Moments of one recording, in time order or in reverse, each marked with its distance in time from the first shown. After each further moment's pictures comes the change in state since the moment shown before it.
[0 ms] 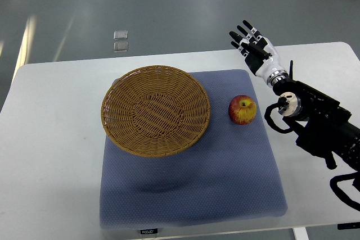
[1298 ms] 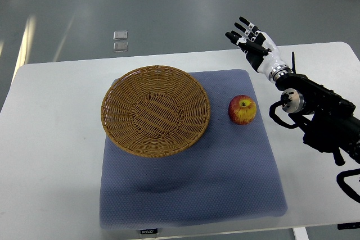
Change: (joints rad) left arm 0.012 0.000 0.008 0.006 0.000 0.001 0.000; right arm 0.026 -0.063 -0.065 0.056 -0.219 -0.011 -0.002
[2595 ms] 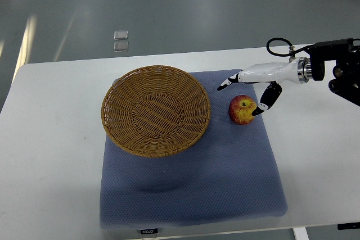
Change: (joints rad) left arm 0.001 0.000 0.000 0.000 0.000 0.000 0.000; right arm 0.176 -0.450 -0.340 0.503 -1.447 0.081 0.155
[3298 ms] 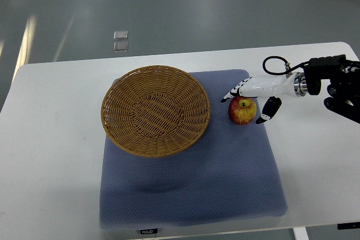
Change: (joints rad) left arm 0.000 0.000 0.000 0.000 0.000 0.000 0.000; right arm -0.007 0.032 -0.143 -0.036 -0.048 -0.171 -0.014
